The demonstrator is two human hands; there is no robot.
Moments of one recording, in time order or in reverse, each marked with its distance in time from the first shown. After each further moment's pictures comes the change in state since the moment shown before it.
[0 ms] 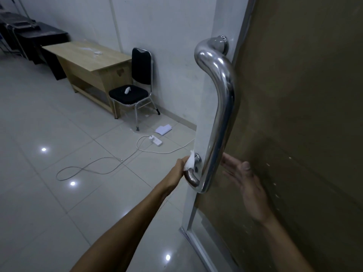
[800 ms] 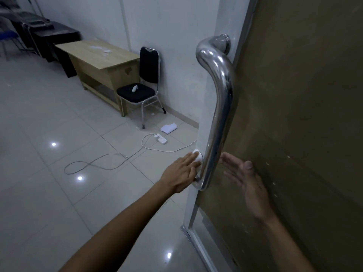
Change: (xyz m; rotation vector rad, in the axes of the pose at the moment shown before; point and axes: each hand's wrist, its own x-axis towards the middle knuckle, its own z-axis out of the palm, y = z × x) left_hand -0.004 -0.003 0.000 0.978 0.025 0.269; right_hand -0.001 0.002 -0.009 0.009 -0.023 0.010
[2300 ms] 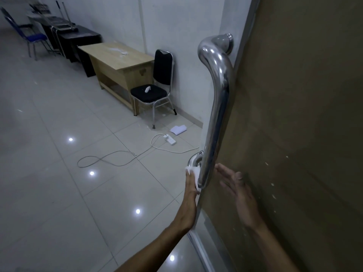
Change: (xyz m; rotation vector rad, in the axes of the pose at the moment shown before) left_hand -0.061 0.086 0.059 -0.991 0.342 -0.347; right_hand -0.009 0.037 -0.004 -0.006 -0.096 0.062
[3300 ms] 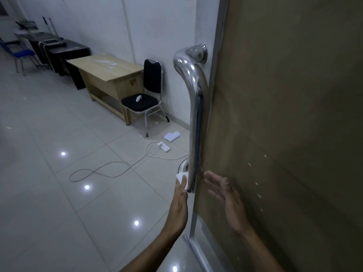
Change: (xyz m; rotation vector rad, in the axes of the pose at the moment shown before) left_hand -0.006 0.021 -0.005 0.041 0.056 -0.057; right_hand -0.005 0.010 0.001 0.012 0.037 0.017
